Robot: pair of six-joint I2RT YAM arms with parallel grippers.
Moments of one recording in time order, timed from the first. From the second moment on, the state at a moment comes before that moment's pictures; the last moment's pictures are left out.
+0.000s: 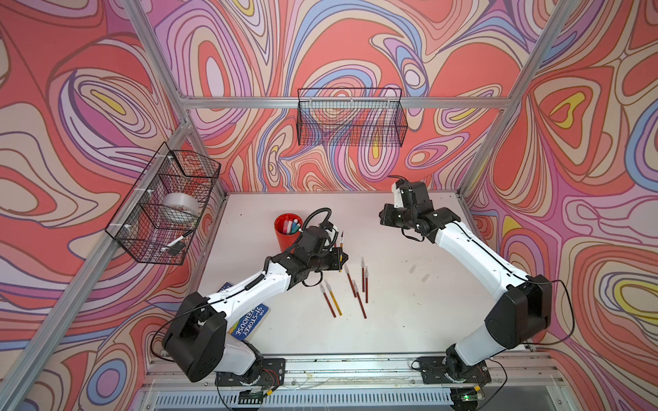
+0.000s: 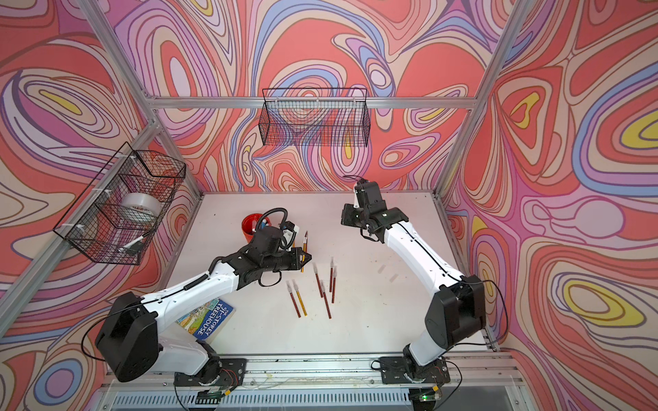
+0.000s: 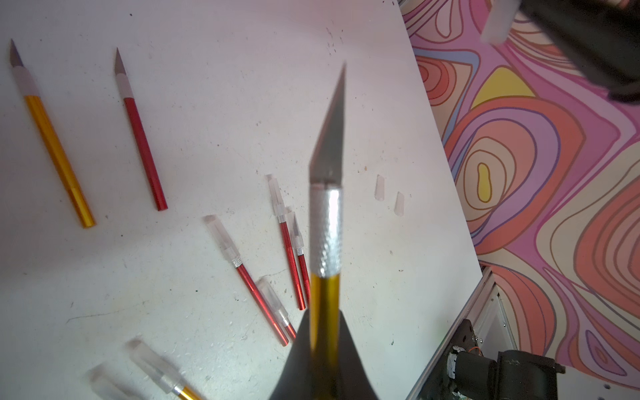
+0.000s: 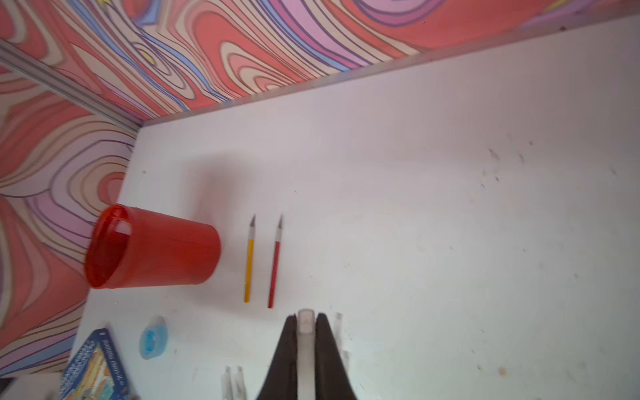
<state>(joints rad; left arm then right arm) -0.65 1.44 0.97 -0.20 0.27 -0.65 0.37 1.55 1.36 -0.59 -0.03 0.45</state>
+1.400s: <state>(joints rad) -0.65 1.68 1.19 -0.35 0.20 -0.61 0.09 1.54 0.87 -0.57 -0.01 0.48</state>
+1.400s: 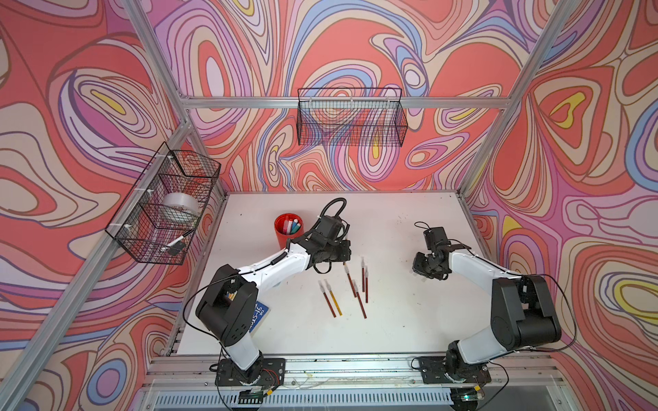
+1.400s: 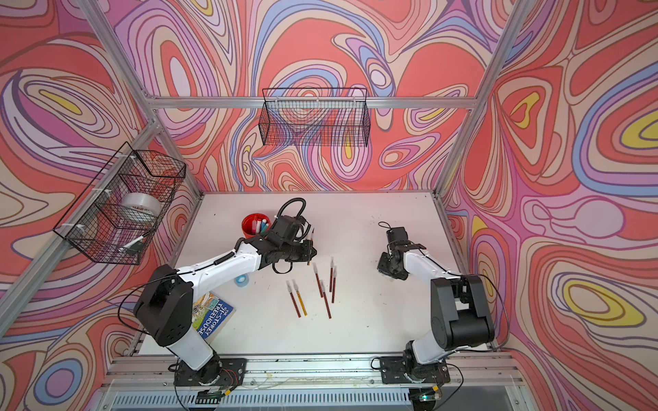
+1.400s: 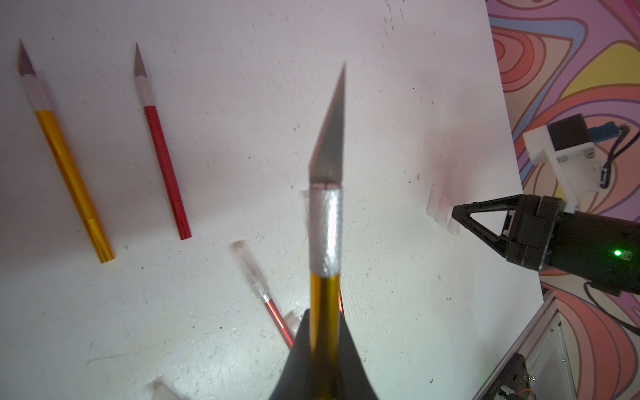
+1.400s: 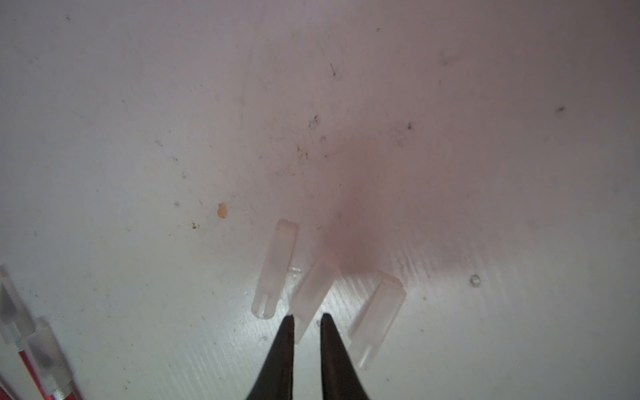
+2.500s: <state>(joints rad) -0.65 2.14 1.68 -0.63 -0.03 -0.59 0.09 1.42 0.92 -0.61 -0.06 0.45</state>
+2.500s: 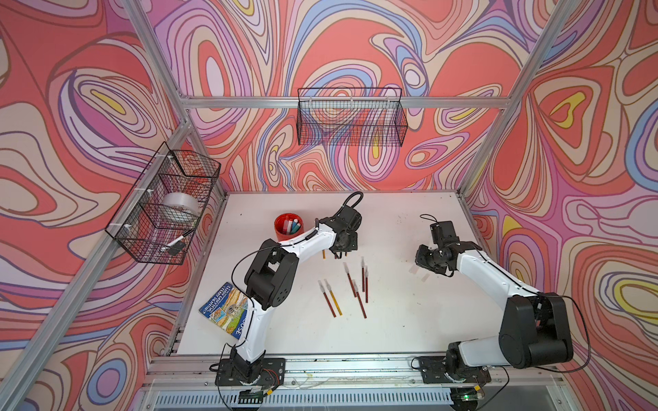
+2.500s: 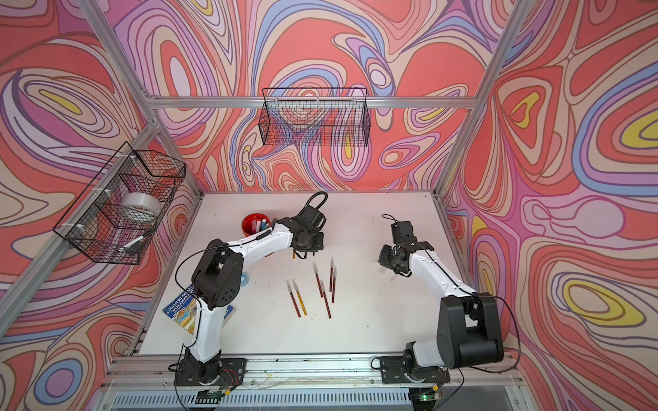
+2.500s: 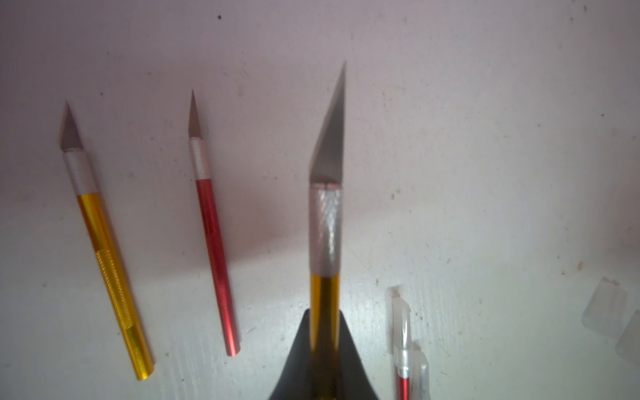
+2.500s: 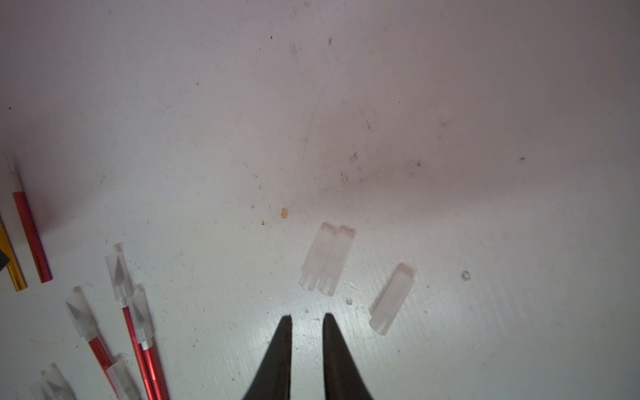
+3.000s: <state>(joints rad) -0.65 2.25 1.74 -0.67 -0.06 -0.59 0.09 1.42 0.92 -0.61 -0.07 0.45</state>
